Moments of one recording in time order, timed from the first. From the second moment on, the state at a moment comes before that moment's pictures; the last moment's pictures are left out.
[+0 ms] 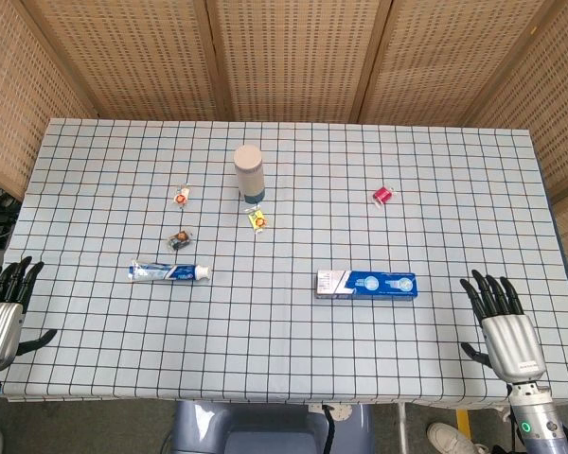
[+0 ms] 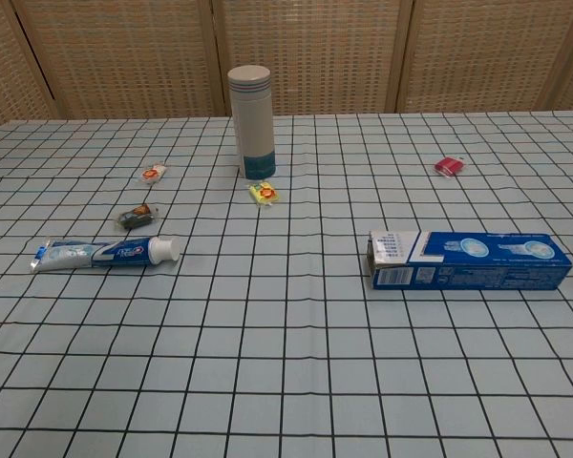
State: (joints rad) left arm -0.10 -1.18 -0.03 -1.60 1.47 1.47 0.18; right arm 0.10 -1.24 0.03 -1.55 -1.59 1.49 -0.18
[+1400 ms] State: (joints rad) left arm -0.15 -1.25 -0.09 -1.57 1.41 1.40 0.21; right arm 0.10 -1.24 0.03 -1.54 -1.59 1.49 -0.17
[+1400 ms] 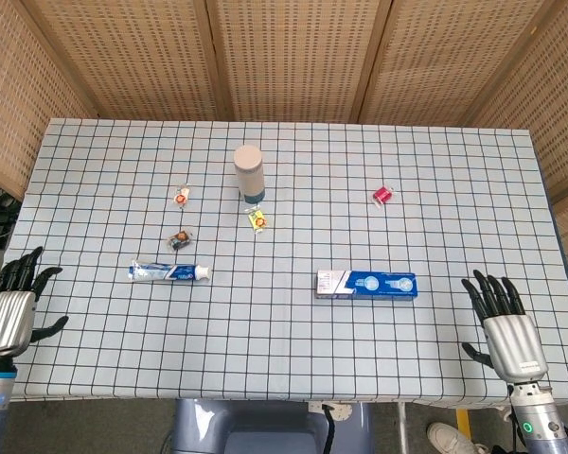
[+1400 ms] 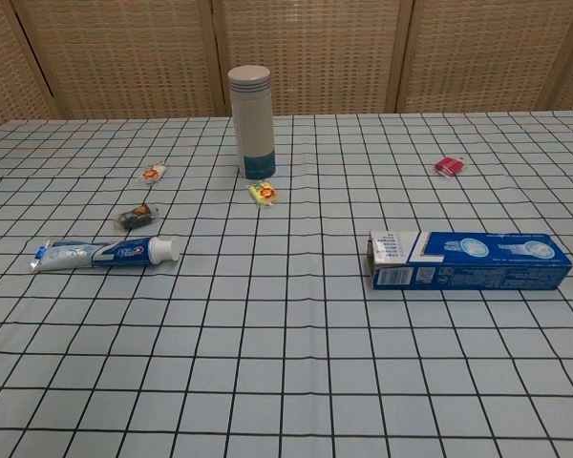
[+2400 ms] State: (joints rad) left arm -0.54 -1.55 -0.22 -1.42 0.95 1.02 0.63; right arm 0.12 -1.24 0.05 -1.51 -1.53 1.45 -0.13
